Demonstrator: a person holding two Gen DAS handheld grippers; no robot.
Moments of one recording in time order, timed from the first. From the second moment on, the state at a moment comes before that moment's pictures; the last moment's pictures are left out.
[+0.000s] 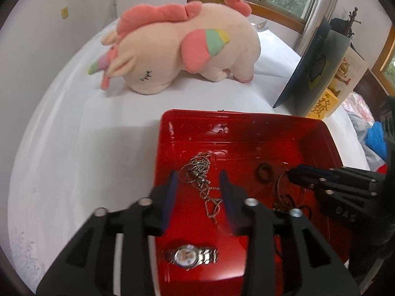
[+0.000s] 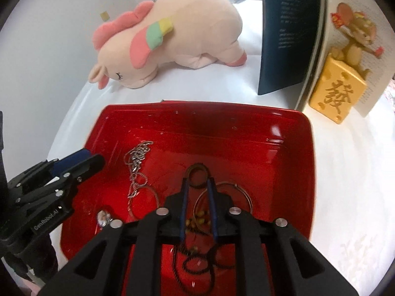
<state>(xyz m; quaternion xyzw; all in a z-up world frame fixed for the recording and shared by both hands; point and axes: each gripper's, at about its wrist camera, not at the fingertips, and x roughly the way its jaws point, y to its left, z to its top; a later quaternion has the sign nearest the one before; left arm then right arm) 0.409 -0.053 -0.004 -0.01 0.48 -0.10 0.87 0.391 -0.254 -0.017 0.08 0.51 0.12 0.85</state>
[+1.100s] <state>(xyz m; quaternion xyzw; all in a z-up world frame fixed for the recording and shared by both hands) 0.136 0.010 -0.018 0.07 0.47 -0.14 0.87 0.129 -0.272 -0.031 0.07 0.48 0.17 0.86</state>
